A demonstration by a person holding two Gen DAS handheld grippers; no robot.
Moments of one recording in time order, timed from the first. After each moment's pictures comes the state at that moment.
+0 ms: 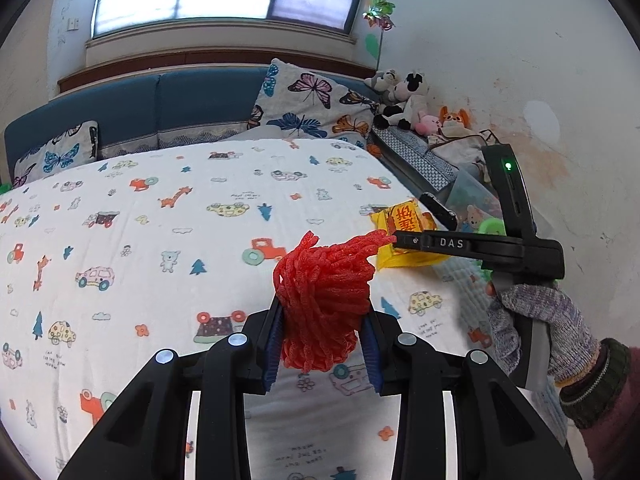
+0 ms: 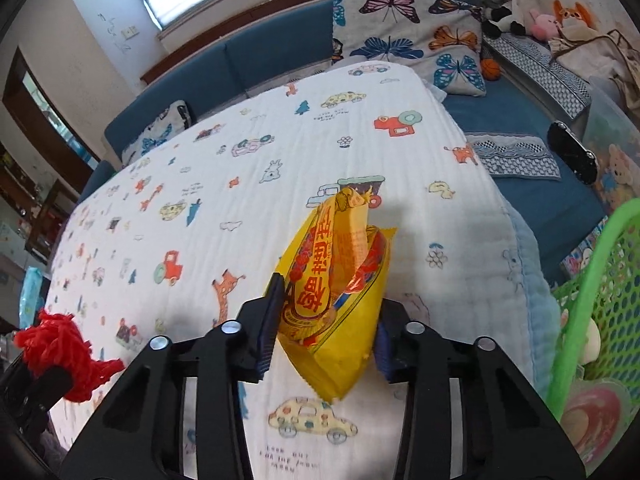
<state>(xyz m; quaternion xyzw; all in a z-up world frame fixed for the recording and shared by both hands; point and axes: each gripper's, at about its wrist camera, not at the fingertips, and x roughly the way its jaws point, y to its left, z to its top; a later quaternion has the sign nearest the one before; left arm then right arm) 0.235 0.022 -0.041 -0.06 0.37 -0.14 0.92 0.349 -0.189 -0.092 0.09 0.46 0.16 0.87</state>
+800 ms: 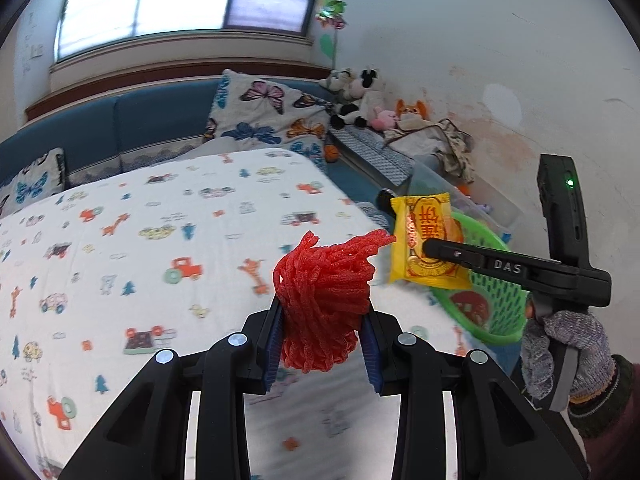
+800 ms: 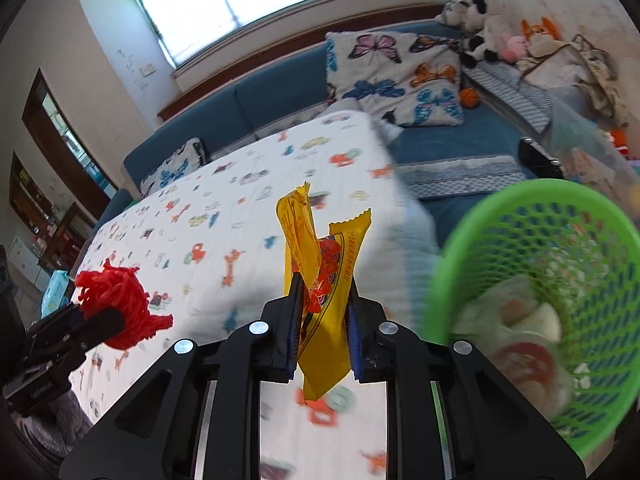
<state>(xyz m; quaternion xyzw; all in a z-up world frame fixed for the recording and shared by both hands) 0.221 -0.055 -0.017 -0.03 0.36 -0.20 0.91 0.261 -0.278 -0.043 0.12 0.40 0.16 0.90</state>
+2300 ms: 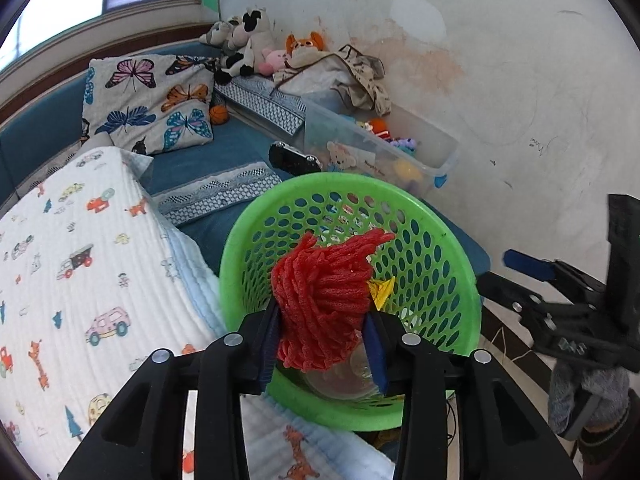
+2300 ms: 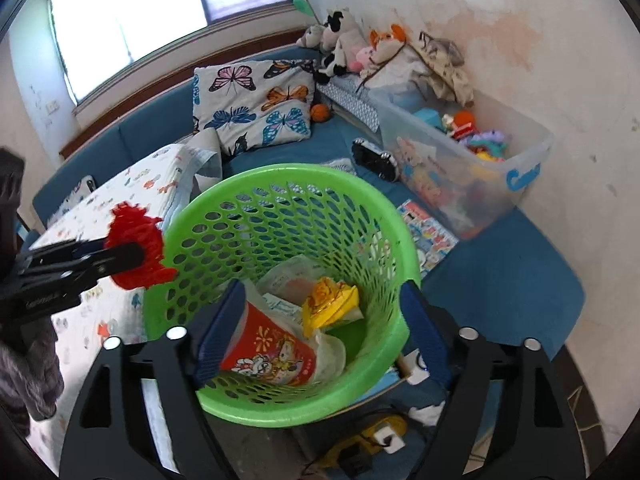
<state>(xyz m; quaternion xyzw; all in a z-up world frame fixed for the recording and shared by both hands) 0.285 -0.285 -0.048 0.04 0.42 -0.33 0.84 0.173 -0.469 -0.054 0.10 0.38 -0.04 0.92</state>
